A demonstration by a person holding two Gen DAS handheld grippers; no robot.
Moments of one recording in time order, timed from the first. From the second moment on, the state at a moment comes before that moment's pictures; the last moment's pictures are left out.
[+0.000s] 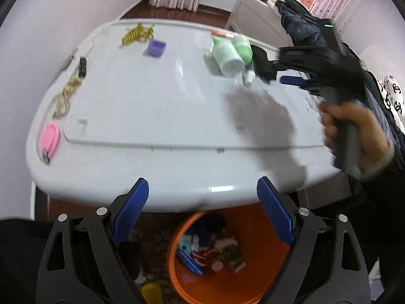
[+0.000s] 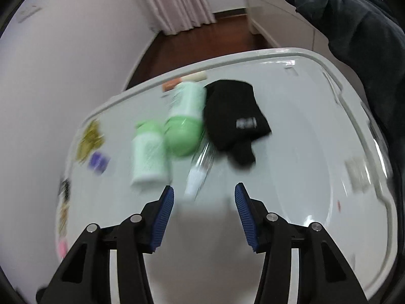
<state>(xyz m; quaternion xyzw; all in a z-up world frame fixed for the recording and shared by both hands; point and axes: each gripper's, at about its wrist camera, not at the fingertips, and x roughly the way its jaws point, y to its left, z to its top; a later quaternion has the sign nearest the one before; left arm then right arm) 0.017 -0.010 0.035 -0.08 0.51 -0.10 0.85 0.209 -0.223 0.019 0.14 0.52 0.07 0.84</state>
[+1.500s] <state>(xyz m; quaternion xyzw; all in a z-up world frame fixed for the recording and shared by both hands) 0.146 -0.020 0.061 0.03 0.43 -0.04 0.90 0.114 -0.243 0.066 0.14 0.45 0.20 0.86</state>
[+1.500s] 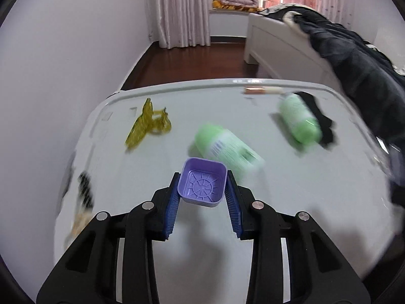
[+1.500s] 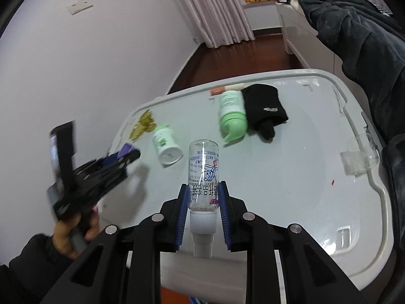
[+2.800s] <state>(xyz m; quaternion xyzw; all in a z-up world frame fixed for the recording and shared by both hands) -0.016 -0.042 0.019 -0.02 0.55 -0.07 0.83 -0.018 -0.225 0.041 0.09 0.53 0.18 0.82</state>
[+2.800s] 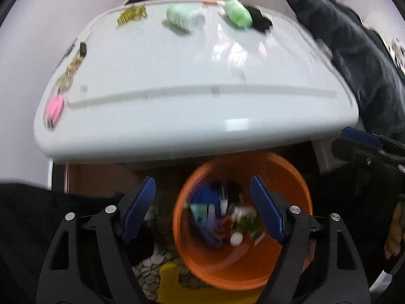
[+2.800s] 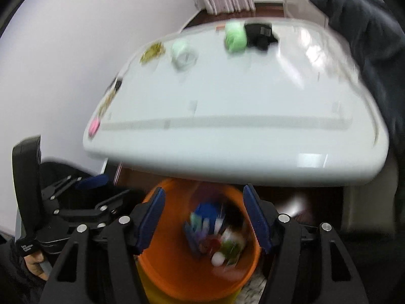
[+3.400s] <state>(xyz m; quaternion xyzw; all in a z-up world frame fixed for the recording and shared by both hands) 0.256 -0.040 0.005 -0.12 0.50 0.08 0.85 0.086 -0.281 0.038 0.16 0.49 0.14 0.84</state>
